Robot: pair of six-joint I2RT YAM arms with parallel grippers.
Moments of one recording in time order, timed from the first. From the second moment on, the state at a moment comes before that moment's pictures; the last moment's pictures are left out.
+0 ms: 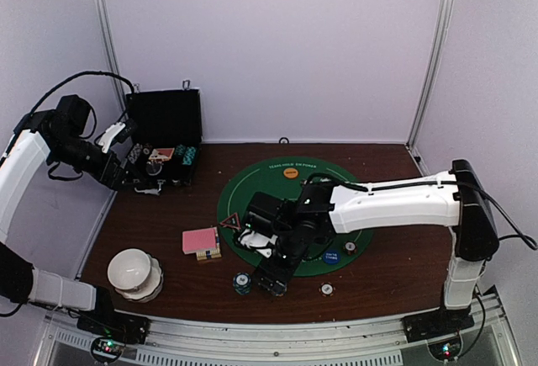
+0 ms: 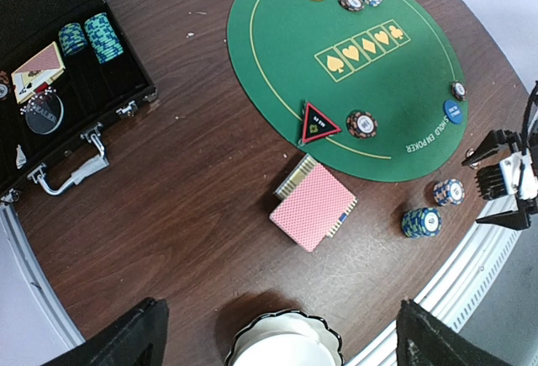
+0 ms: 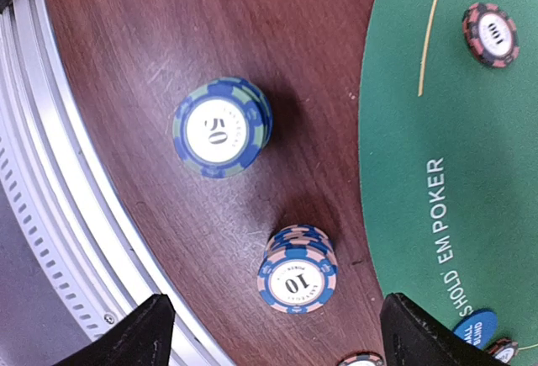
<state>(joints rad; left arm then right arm) 0.00 1.22 1.38 -1.25 0.53 0.44 1.22 1.91 1.54 -0.88 -0.04 0.17</state>
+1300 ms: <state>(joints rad) 0.00 1.21 1.38 -1.26 0.53 0.44 1.21 2.04 1.52 -0.90 -0.05 0.14</state>
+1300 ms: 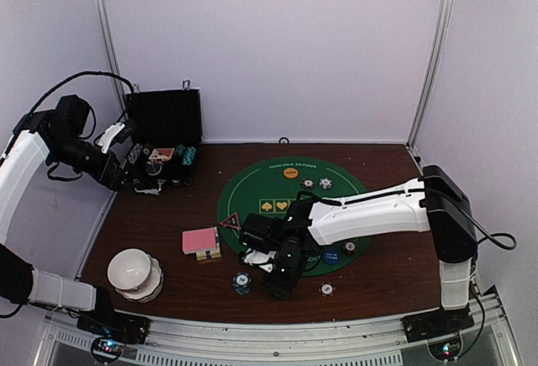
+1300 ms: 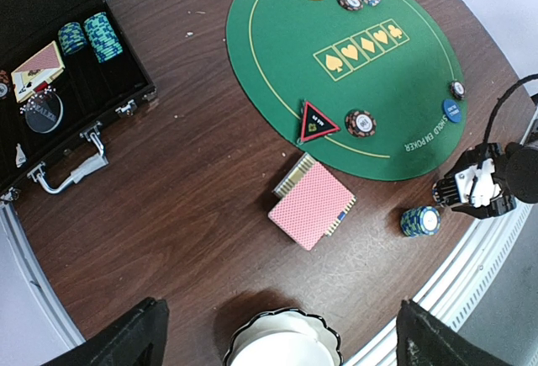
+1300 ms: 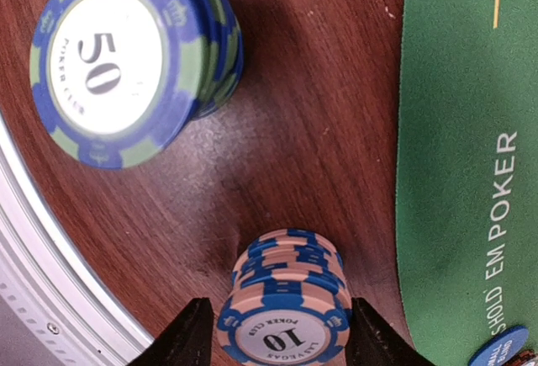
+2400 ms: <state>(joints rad) 0.00 1.21 1.38 -1.26 0.53 0.44 1.21 2.04 1.55 -0.91 -0.02 0.13</state>
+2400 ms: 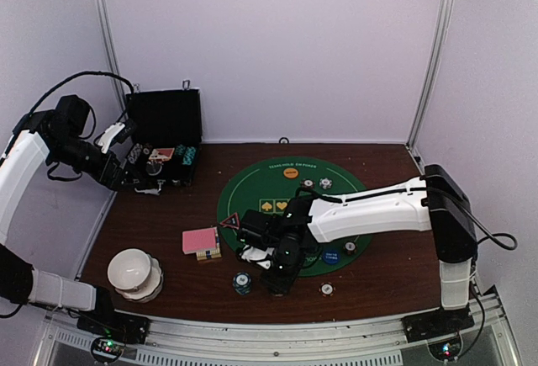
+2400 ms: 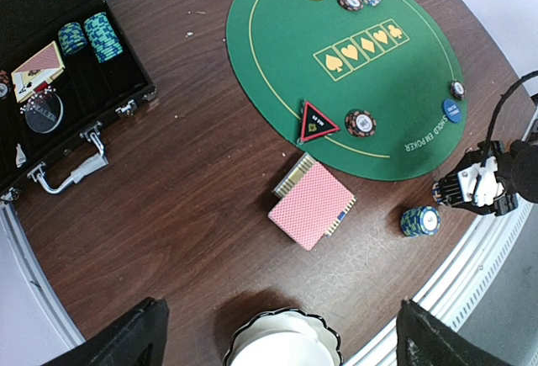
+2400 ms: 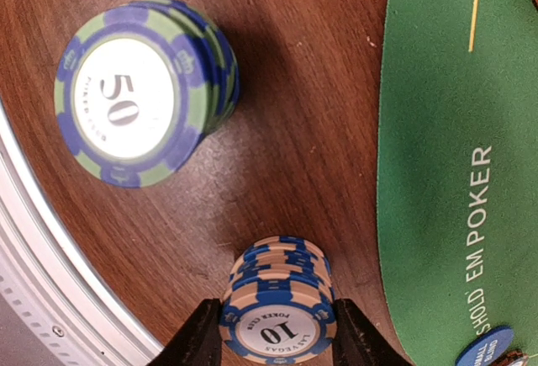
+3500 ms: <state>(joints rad) 0.00 1.21 1.38 -1.26 0.53 0.44 1.21 2.04 1.60 -0.95 0.01 0.13</state>
